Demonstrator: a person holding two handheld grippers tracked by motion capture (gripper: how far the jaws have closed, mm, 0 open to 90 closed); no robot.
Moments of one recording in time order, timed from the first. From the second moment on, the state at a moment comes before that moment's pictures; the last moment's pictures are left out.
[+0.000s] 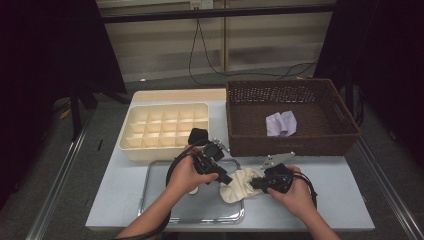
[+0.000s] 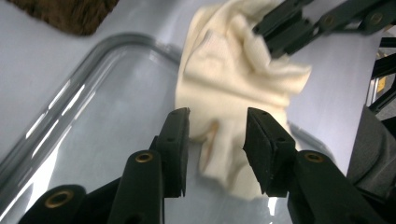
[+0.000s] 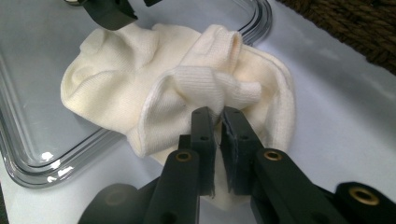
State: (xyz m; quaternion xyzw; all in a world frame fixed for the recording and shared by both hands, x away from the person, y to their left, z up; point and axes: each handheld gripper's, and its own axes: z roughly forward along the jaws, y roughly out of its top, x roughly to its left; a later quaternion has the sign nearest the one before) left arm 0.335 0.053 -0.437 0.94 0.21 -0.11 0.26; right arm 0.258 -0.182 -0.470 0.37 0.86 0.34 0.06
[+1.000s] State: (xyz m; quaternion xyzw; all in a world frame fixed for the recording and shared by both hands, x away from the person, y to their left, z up) left arm 0.328 0.050 -0.431 0.93 0.21 -0.16 0.26; right arm 0.258 -0.187 -0.467 0.37 0.86 0.35 0.07
